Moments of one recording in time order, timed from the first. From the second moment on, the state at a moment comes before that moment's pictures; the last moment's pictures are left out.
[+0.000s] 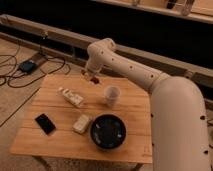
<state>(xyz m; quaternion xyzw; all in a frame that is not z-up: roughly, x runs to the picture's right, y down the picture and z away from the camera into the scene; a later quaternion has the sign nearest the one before) -0.081 -0.069 0.850 0.12 -0.24 -0.92 0.27</state>
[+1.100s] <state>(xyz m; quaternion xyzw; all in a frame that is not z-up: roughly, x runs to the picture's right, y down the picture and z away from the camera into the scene) 0.006 -0.047 0.849 0.18 -0.25 -0.89 0.33</state>
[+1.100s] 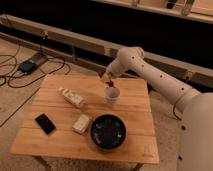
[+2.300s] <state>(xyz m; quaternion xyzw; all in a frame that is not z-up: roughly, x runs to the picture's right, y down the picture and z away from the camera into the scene) 0.019 -0.011 0.848 0.21 -0.25 -0.87 0.37</state>
